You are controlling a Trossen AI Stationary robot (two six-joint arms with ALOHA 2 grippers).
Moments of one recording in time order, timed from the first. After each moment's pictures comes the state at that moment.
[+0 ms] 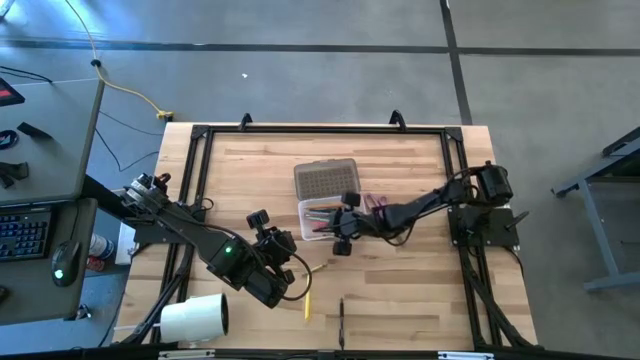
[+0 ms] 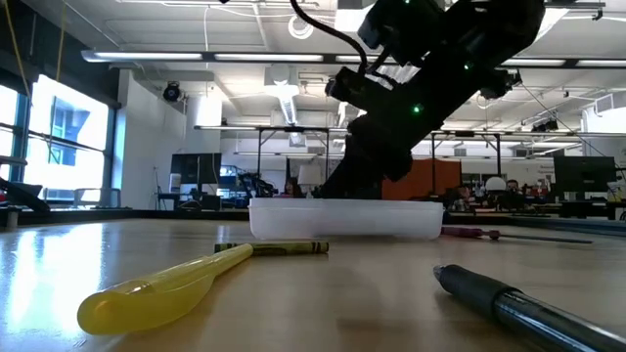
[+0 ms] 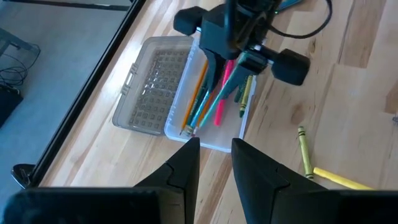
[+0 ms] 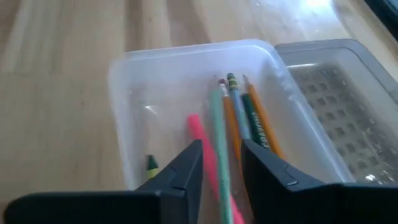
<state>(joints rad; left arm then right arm) -0.59 1.71 1.65 -1.28 -0.82 -0.82 0.14 1.83 0.90 0.21 0.36 0.06</state>
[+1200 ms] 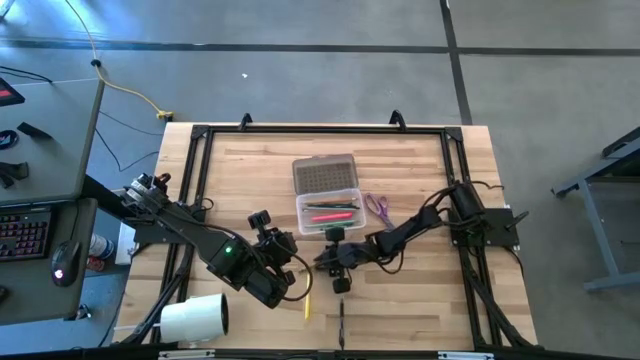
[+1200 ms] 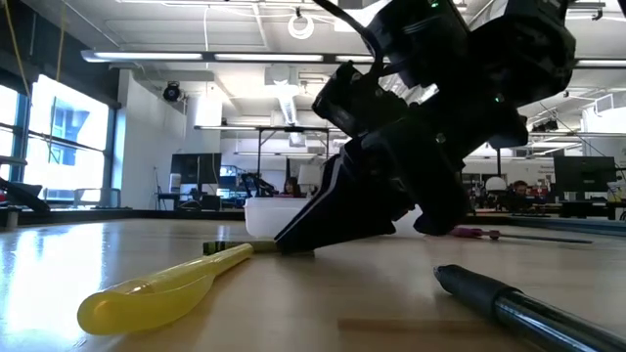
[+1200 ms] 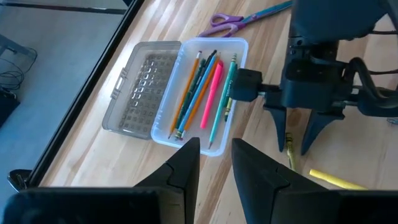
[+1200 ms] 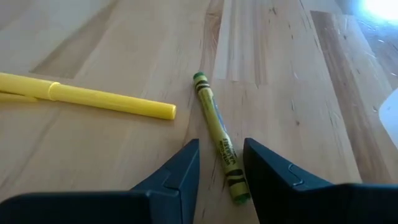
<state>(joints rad) -0.59 1.71 1.65 -1.26 -0.82 -0.79 0.29 2.09 0.94 0.55 0.13 0.08</state>
